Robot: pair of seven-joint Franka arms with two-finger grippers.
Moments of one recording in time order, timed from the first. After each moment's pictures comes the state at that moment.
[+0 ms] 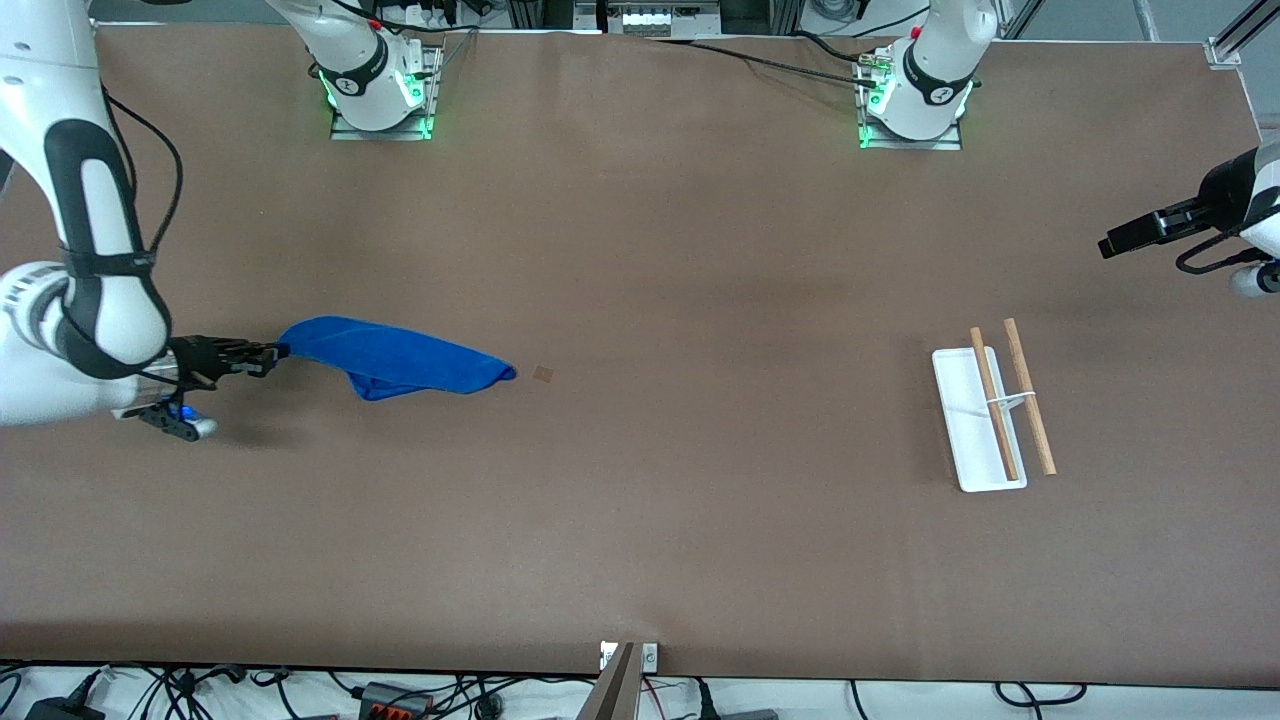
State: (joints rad) left arm 0.05 -0.02 0.07 -1.74 -0.02 1.54 -0.18; right arm -0.14 0.61 -0.06 -1.52 0.29 1.61 -0.03
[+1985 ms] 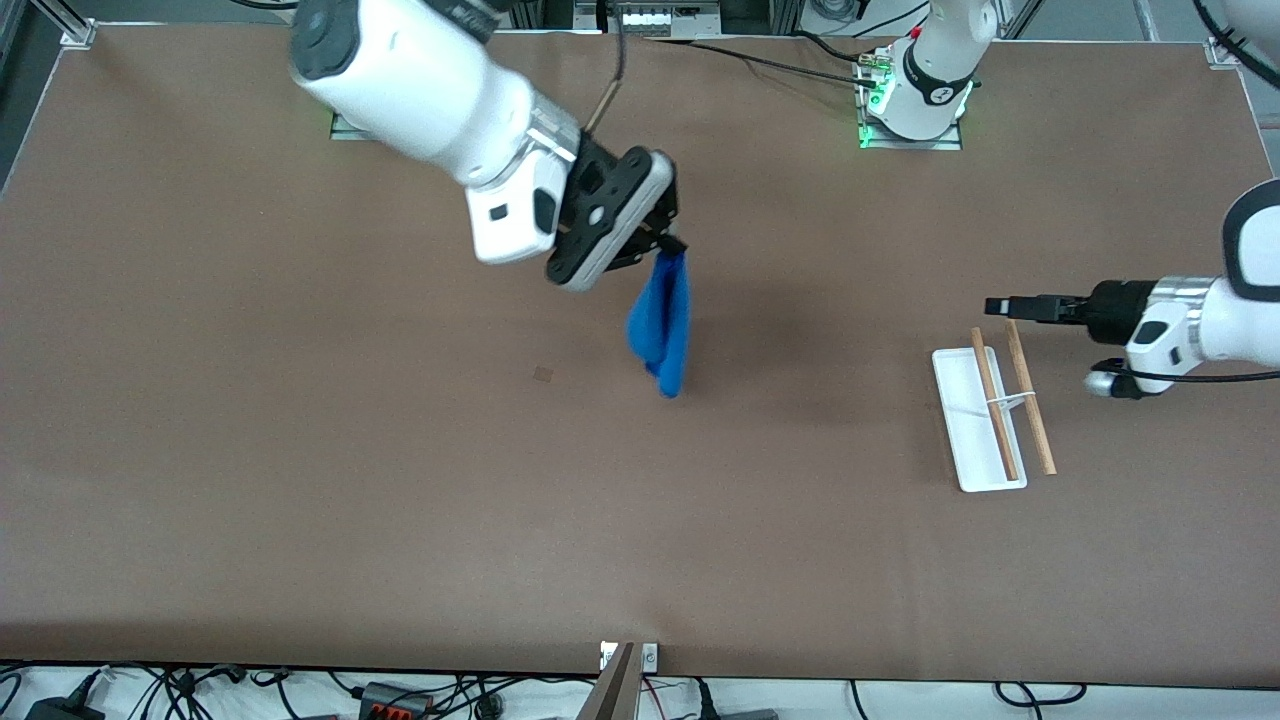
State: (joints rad) left arm 0.18 0.37 -0.02 -1.67 -0.48 1.53 0.31; right arm 0.38 0.53 0.47 -1.07 0.25 2.01 0.01
